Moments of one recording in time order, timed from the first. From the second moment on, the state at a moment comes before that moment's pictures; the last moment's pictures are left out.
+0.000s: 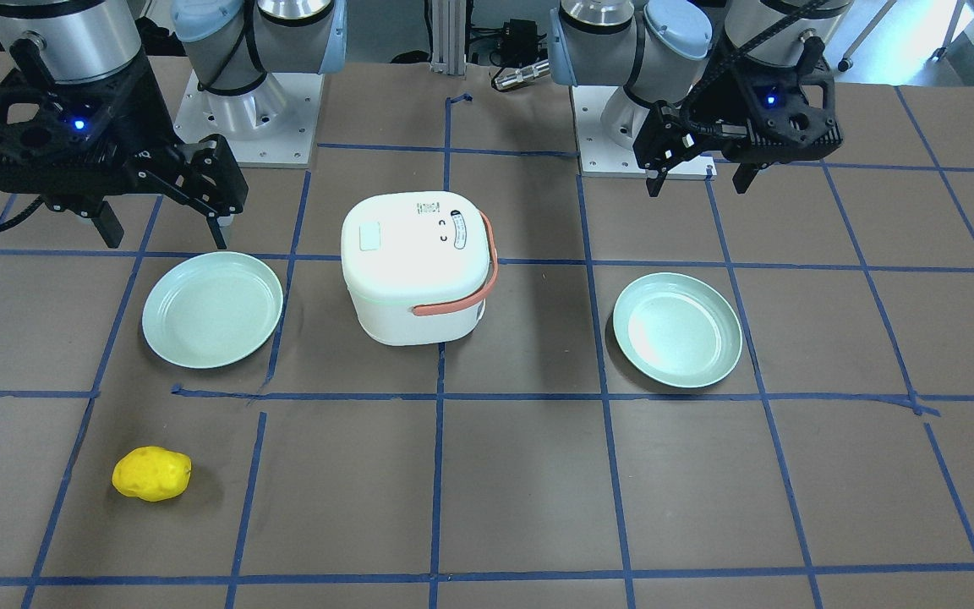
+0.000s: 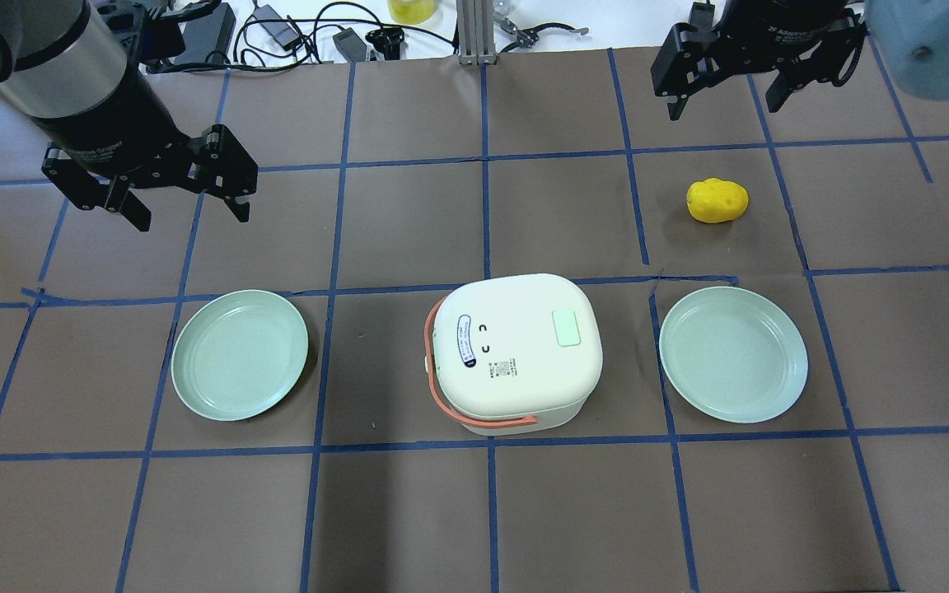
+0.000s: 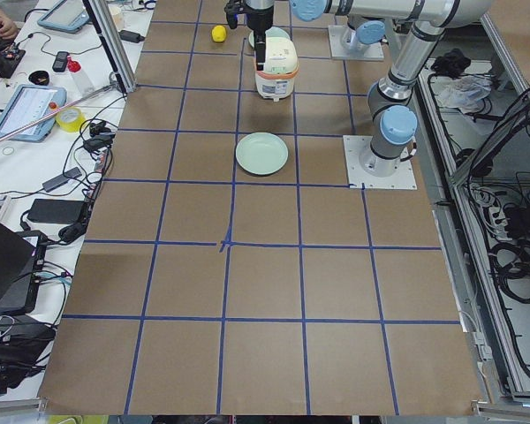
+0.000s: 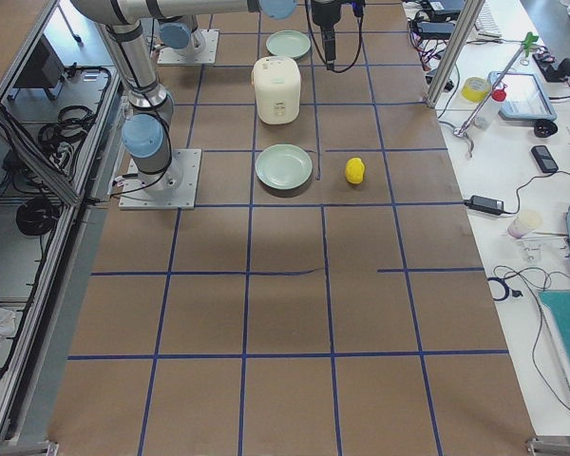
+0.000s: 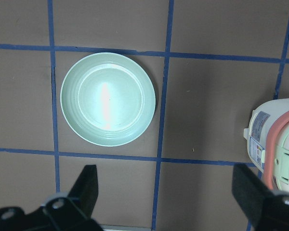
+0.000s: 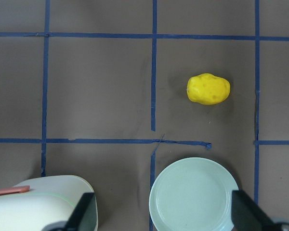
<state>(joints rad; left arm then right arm) -1.55 -1.50 -1.59 -1.62 1.59 -0.05 1.59 -1.52 1.47 -1.68 -1.59 0.00</state>
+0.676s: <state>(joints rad) -1.55 -1.50 -1.59 -1.62 1.59 -0.05 1.59 -1.52 1.47 -1.67 -1.59 0.00</state>
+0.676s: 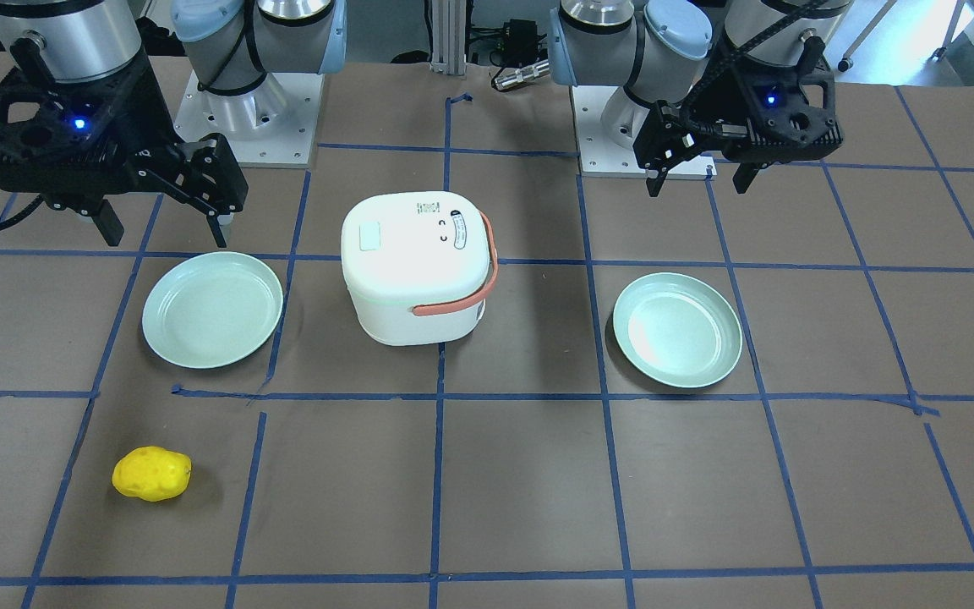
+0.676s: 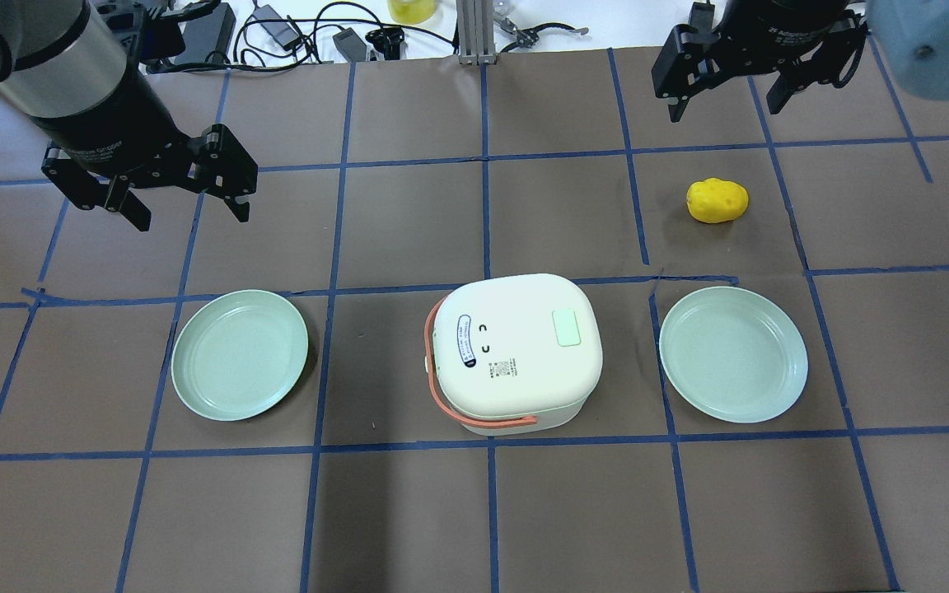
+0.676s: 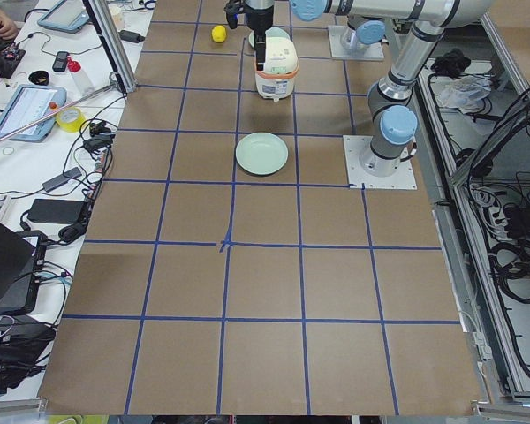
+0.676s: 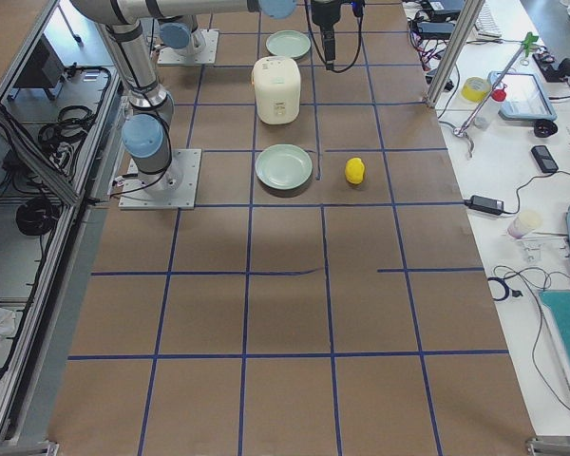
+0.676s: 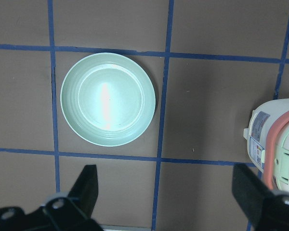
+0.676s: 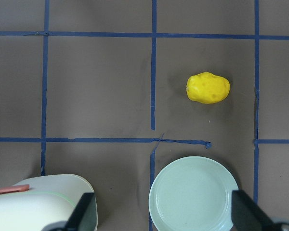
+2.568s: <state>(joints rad) -1.55 -1.50 -1.59 -1.62 1.59 -0.05 1.89 -1.54 1.80 -1.78 -1.60 0.27</state>
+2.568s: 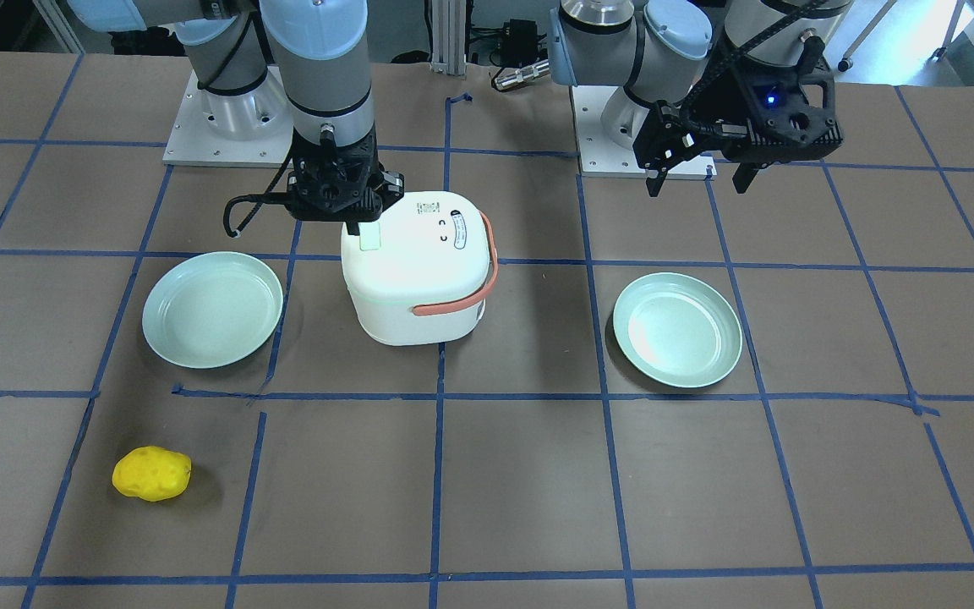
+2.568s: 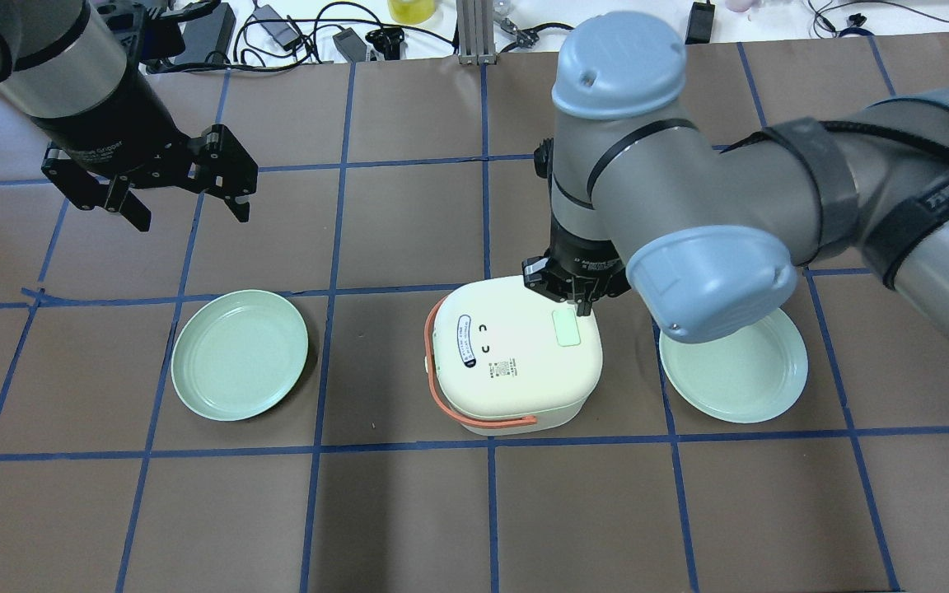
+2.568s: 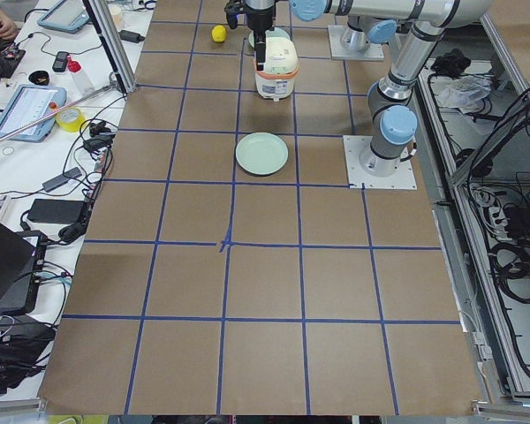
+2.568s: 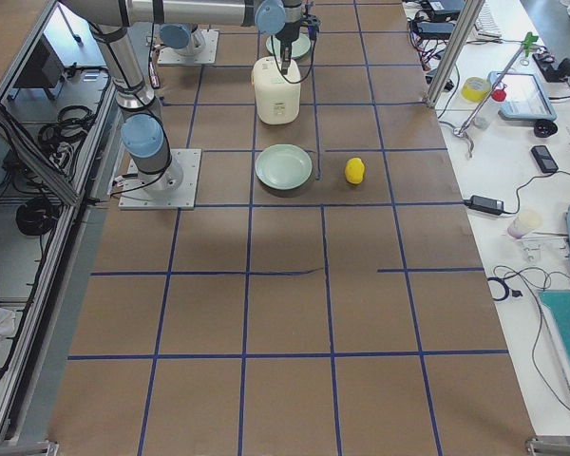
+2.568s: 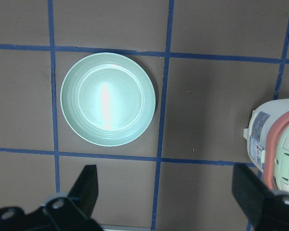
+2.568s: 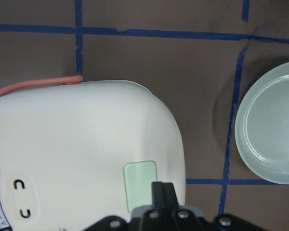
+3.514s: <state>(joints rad) -1.55 -1.50 -1.59 -1.62 1.59 -0.05 1.93 -1.52 1.84 -1.84 -1.61 0.23</state>
